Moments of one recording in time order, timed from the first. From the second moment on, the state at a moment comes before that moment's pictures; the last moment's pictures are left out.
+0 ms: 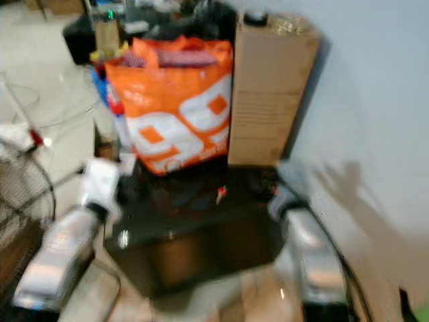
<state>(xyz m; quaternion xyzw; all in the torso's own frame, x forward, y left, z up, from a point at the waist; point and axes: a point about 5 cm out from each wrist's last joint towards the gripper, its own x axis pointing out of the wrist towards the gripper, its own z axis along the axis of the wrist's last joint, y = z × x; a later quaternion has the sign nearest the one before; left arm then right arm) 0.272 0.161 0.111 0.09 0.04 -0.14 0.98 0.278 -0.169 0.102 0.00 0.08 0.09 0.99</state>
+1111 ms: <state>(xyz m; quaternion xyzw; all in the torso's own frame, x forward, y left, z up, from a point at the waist) 0.275 0.155 0.110 0.10 0.04 -0.15 0.98 0.290 -0.176 0.093 -0.06 0.12 0.11 0.99</state>
